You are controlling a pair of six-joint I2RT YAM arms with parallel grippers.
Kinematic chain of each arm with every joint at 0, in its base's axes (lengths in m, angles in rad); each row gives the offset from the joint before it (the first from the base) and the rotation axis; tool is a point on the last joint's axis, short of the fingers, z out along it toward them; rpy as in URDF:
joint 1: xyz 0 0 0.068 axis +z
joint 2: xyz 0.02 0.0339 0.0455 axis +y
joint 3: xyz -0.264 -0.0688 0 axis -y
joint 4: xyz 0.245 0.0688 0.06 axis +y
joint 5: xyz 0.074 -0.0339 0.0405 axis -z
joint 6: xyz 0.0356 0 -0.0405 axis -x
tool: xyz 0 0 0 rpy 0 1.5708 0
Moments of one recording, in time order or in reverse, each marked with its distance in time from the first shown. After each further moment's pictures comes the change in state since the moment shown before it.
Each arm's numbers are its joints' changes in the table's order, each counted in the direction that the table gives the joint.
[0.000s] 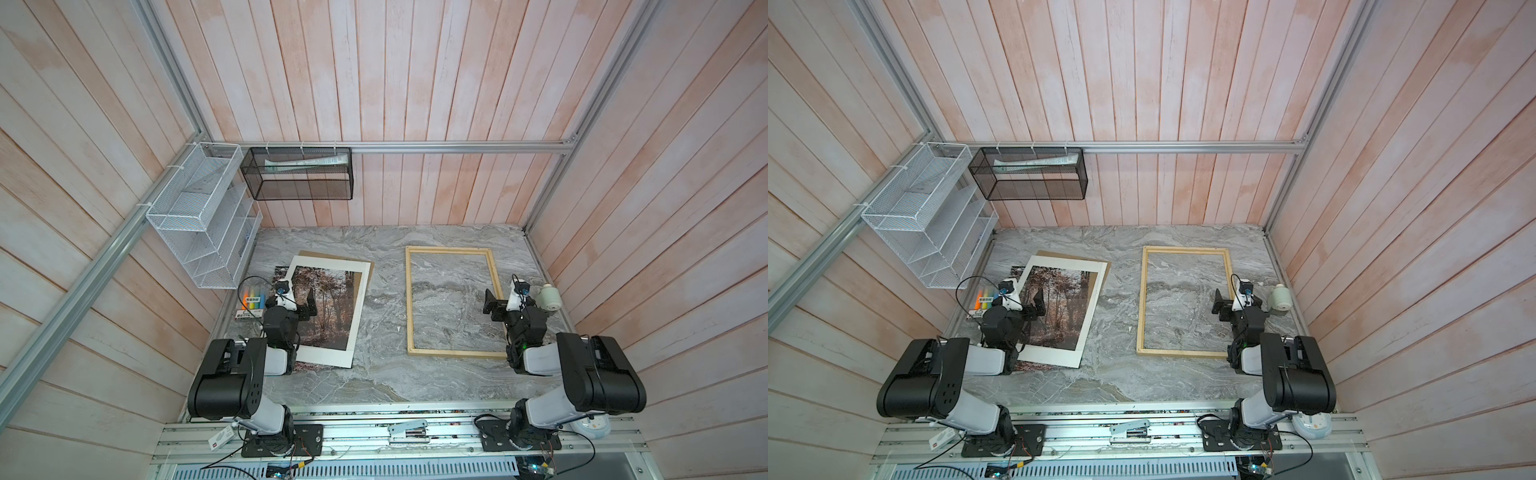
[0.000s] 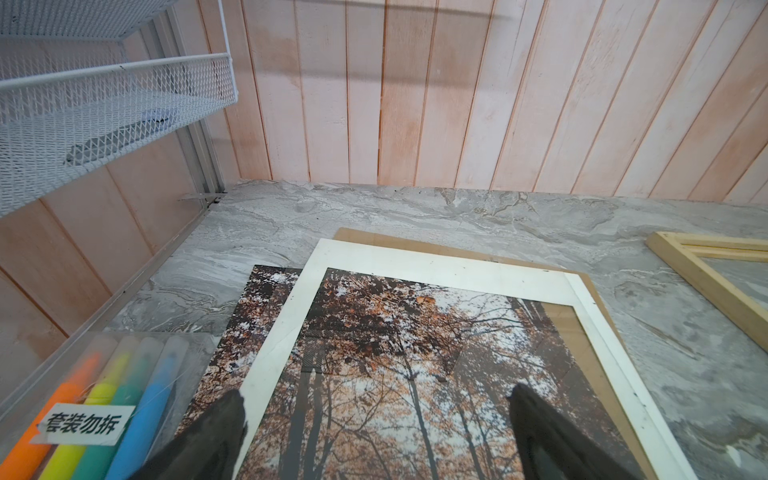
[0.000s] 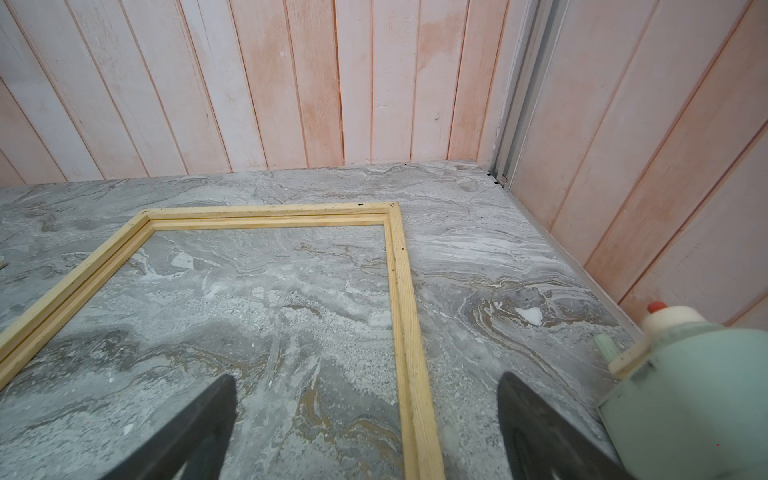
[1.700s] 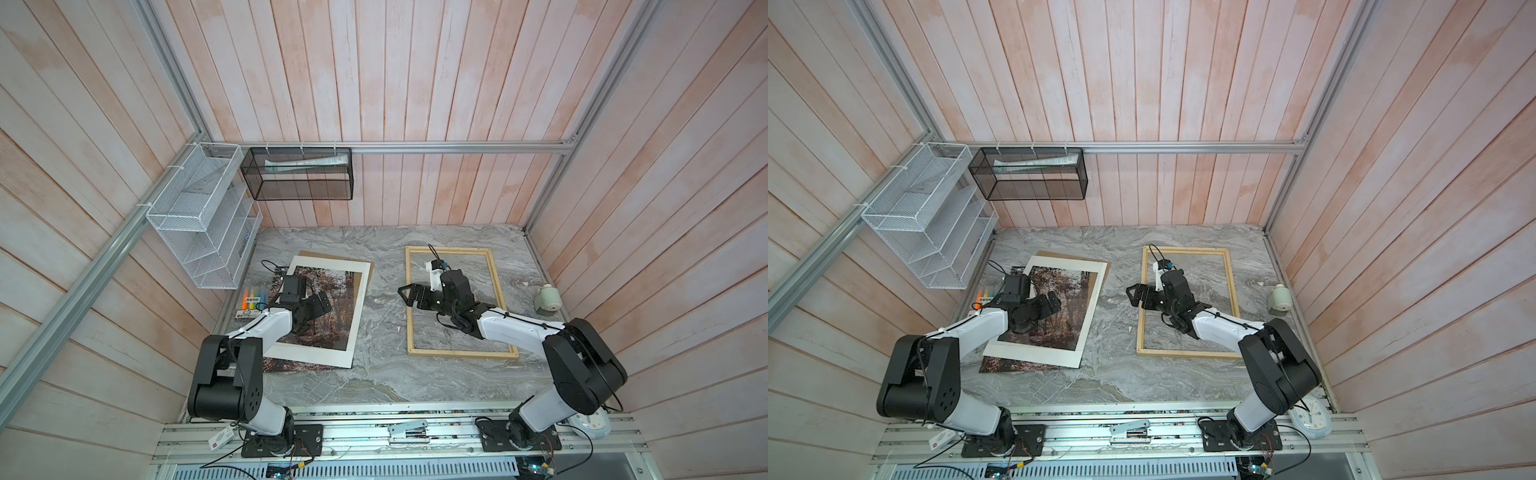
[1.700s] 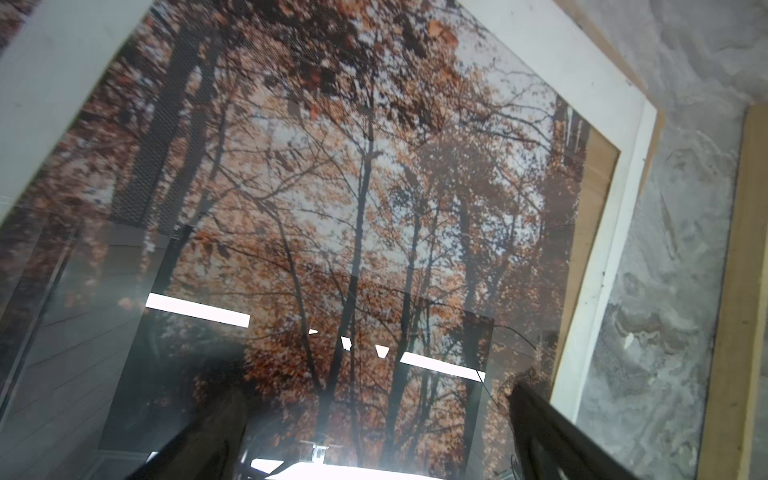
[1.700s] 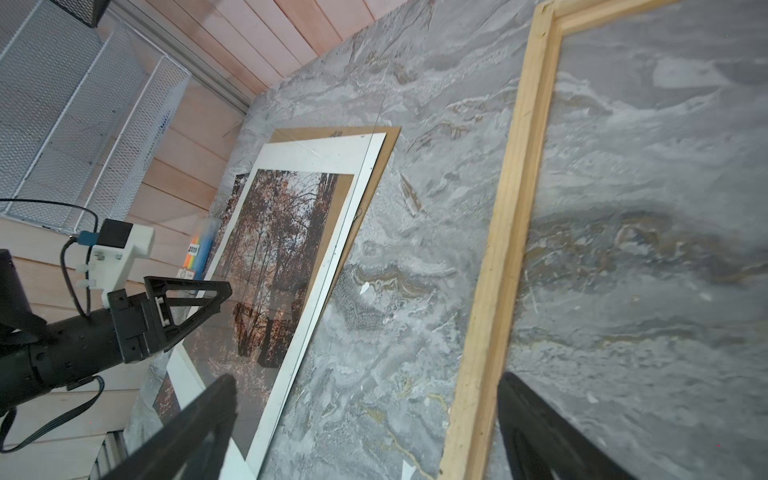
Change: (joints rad) left arm -0.114 -0.004 0.504 1.309 0.094 0.439; right arm 0.676 0.090 0.597 0.867 -0.146 -0.653
